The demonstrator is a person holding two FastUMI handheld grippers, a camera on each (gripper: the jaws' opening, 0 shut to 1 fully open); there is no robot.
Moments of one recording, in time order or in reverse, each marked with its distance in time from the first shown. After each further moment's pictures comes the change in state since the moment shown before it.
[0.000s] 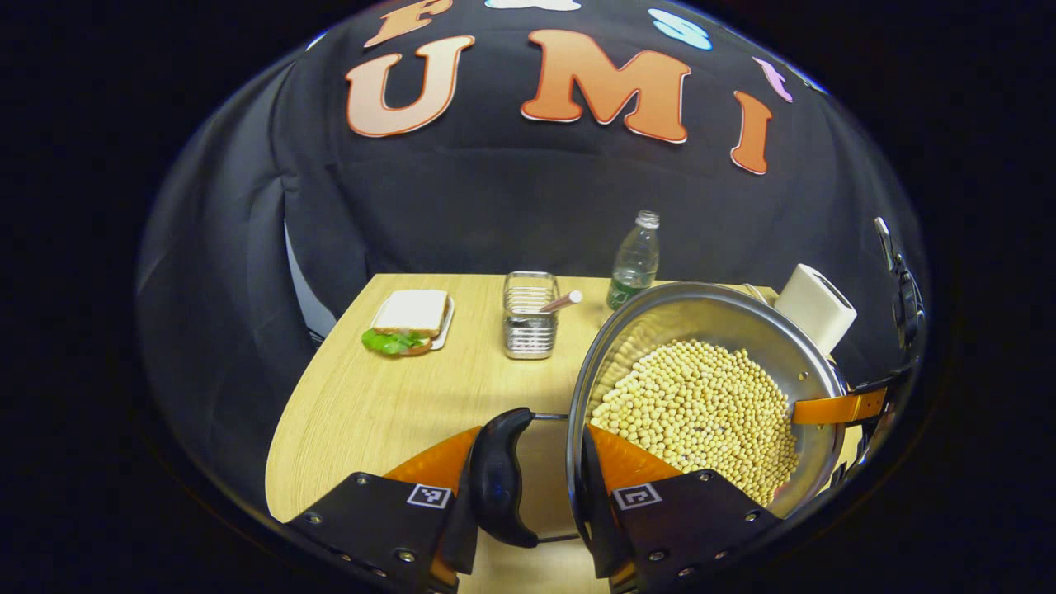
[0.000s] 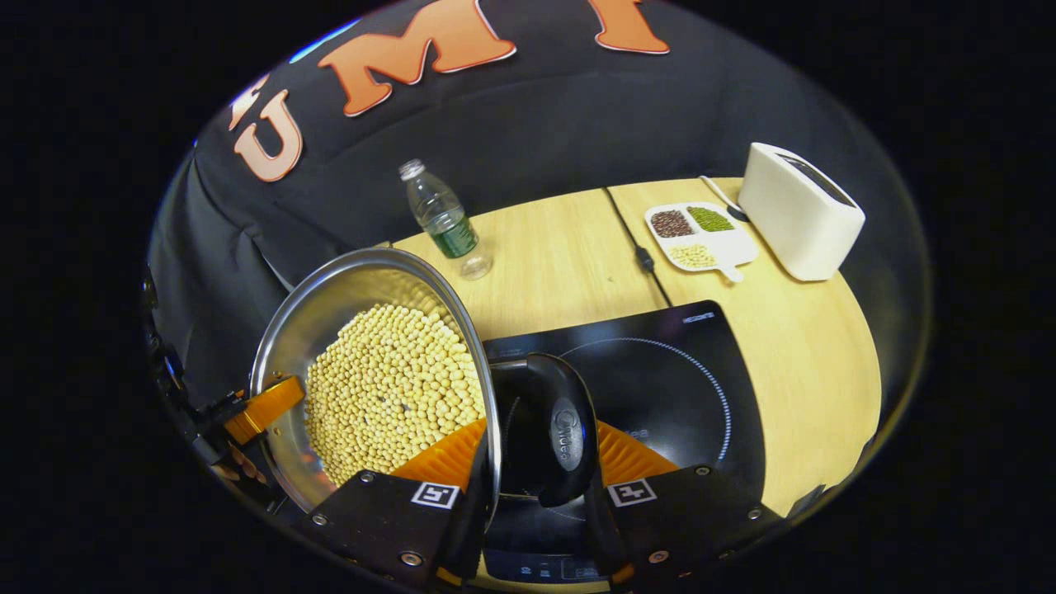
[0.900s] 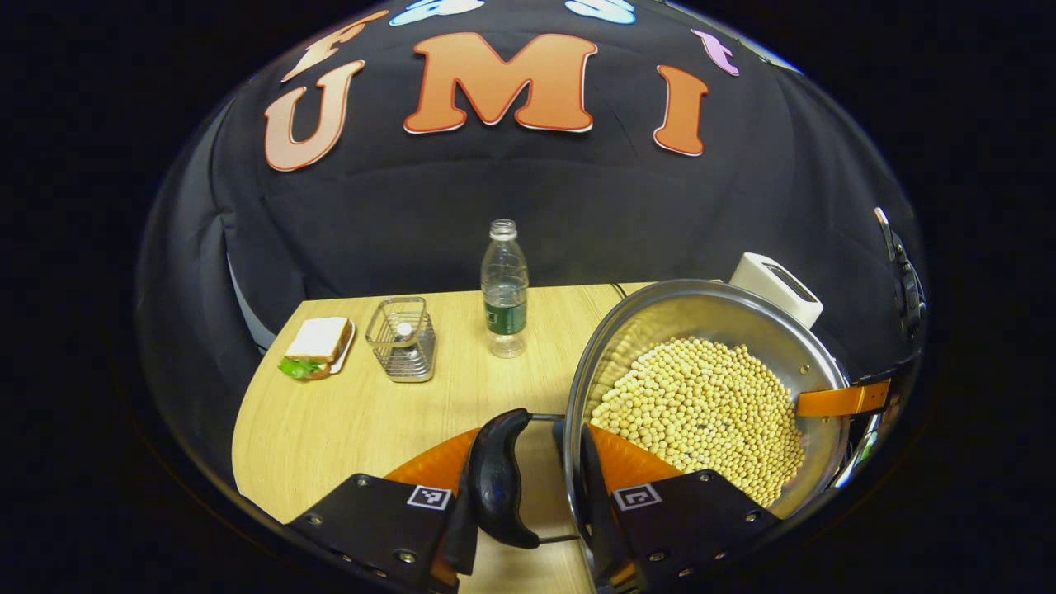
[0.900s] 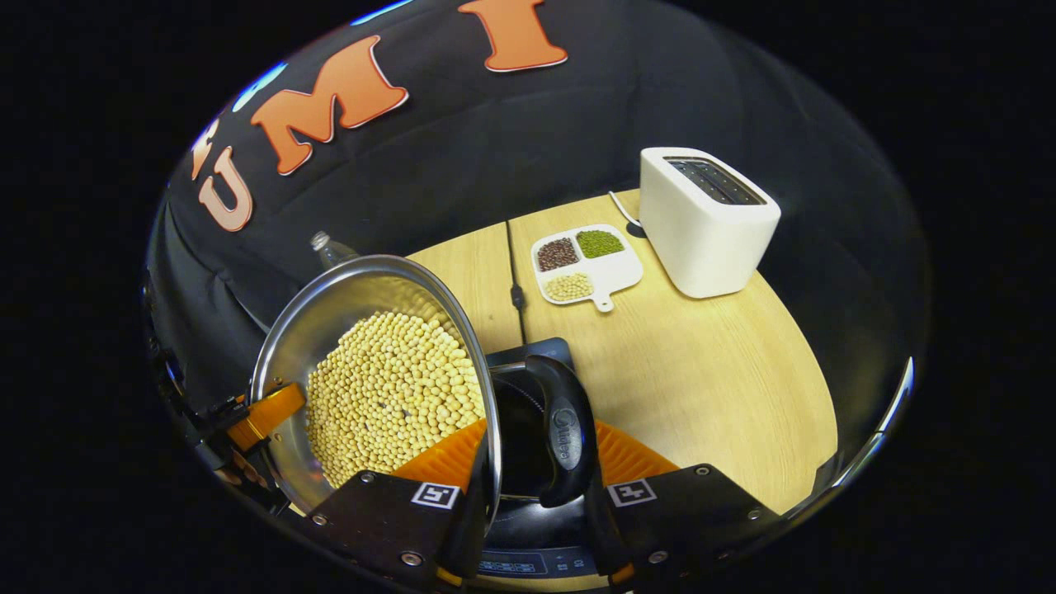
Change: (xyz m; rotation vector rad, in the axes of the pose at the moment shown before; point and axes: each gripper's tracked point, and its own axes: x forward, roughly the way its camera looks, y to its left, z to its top) left arm 0.024 -0.011 -0.010 0.067 0.014 -0.084; right arm -0.004 0.007 -0.013 0.088 -0.031 -0.074
